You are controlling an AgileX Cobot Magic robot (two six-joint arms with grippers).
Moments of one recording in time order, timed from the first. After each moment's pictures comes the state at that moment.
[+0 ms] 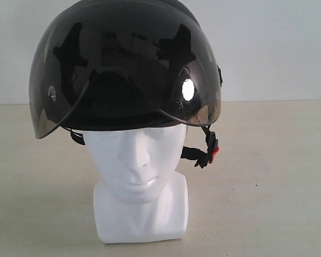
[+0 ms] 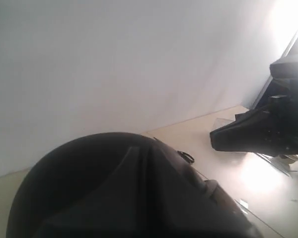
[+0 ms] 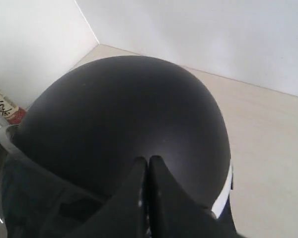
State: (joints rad) left arm 0.00 1.08 -1.13 1.74 -0.90 -2.09; right arm 0.30 1.25 -1.41 0.75 0.89 -0.45
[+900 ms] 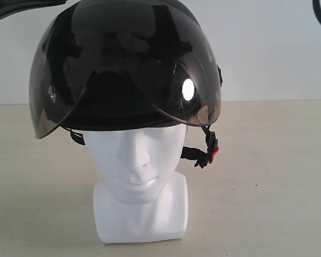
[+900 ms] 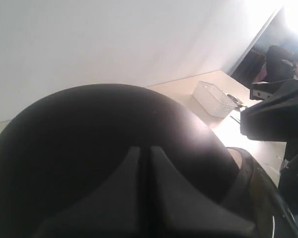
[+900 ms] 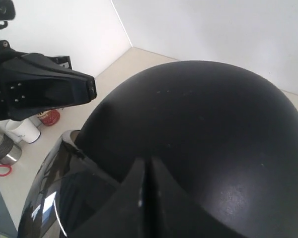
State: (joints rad) left arm -0.06 1.25 -1.13 1.75 -0.95 -2.05; right arm 0.51 1.27 -1.41 0.68 0.76 -0.35
